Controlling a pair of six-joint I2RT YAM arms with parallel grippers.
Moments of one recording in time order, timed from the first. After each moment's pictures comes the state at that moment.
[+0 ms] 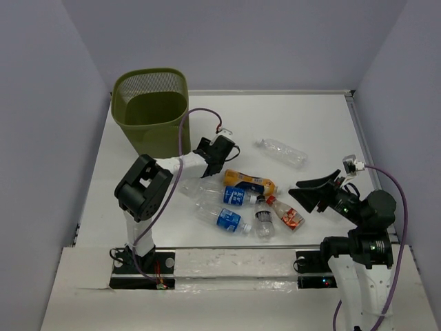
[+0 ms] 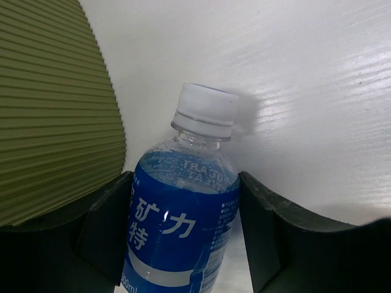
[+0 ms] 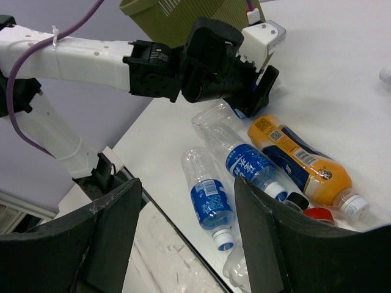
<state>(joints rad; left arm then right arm) -0.72 1.87 1.13 -0.18 -0.59 -0.11 -0.01 0.24 0.57 -0.30 -0.88 0.61</state>
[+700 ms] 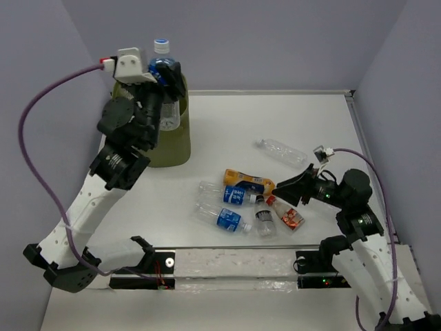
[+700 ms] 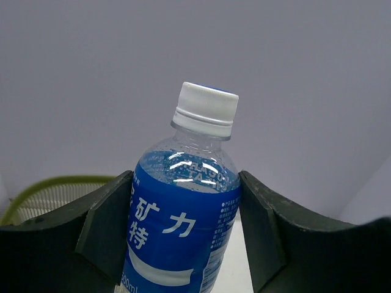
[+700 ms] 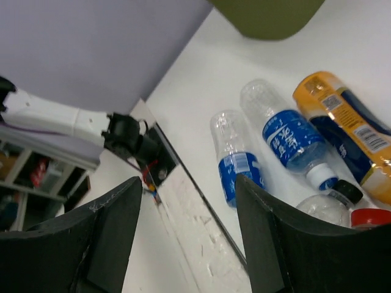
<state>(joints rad) -0.69 1.15 1.52 -0.07 -0.57 -0.06 0.20 0.49 0.52 -0.11 -0.86 0.66</state>
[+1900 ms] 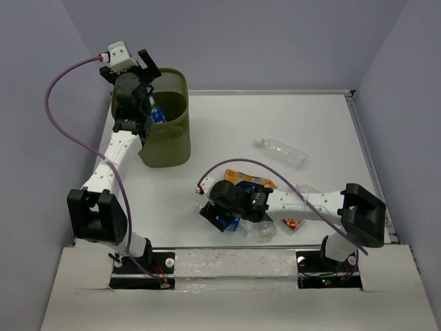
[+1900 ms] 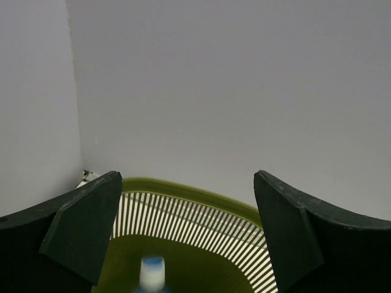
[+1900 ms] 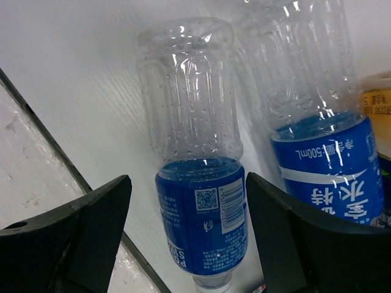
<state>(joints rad) -0.15 1.50 1.36 0.38 -0.44 -0.19 1.21 1.59 1.03 -0.31 0.14 0.16</state>
